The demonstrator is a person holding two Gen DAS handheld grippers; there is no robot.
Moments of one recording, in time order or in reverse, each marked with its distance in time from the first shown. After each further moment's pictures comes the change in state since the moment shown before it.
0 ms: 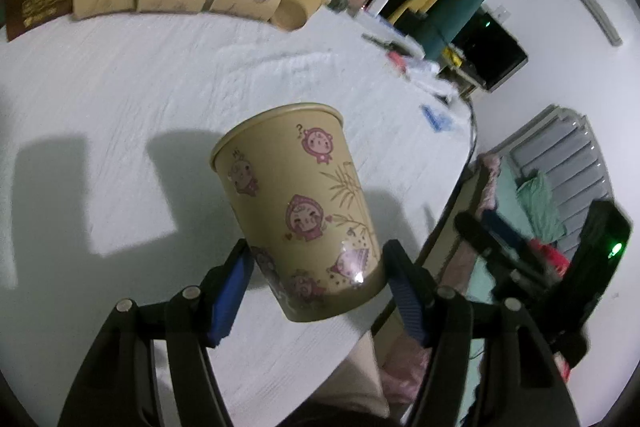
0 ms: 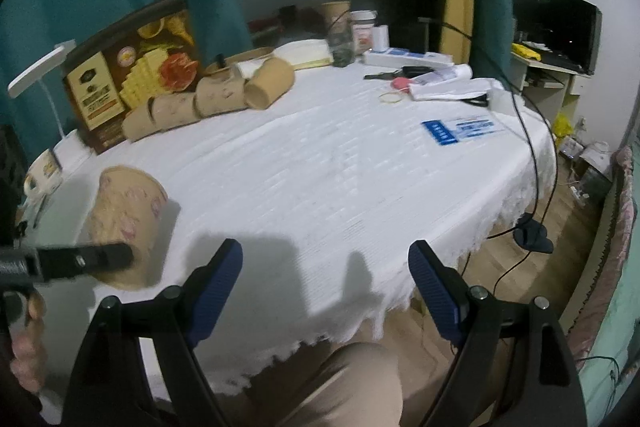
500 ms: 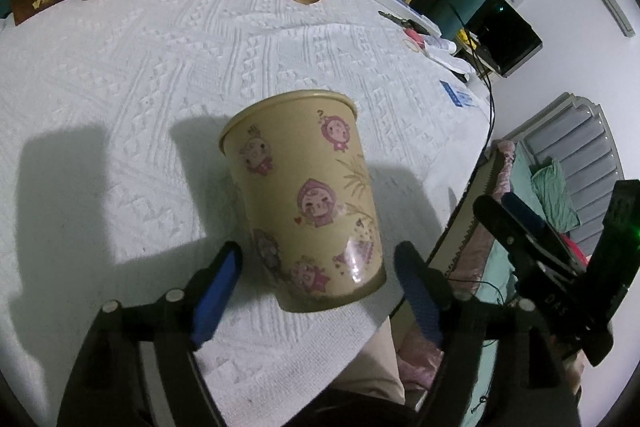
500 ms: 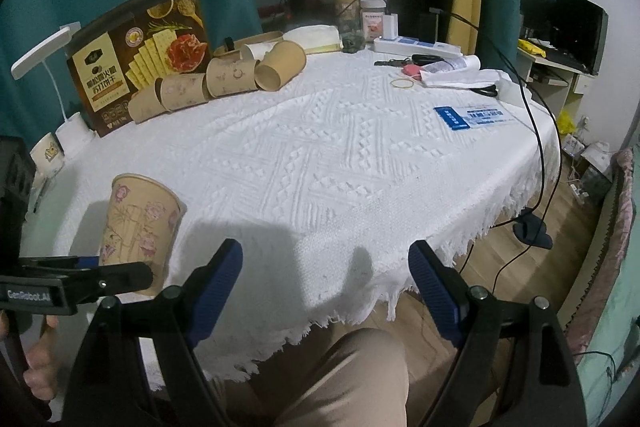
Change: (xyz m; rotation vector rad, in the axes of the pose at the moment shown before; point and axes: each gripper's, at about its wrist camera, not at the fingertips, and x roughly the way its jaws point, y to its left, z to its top) left arm 0.009 0.006 -0.013 0.000 0.041 0.051; right arm 0.000 0.013 -0.009 -0.024 0.044 -0.013
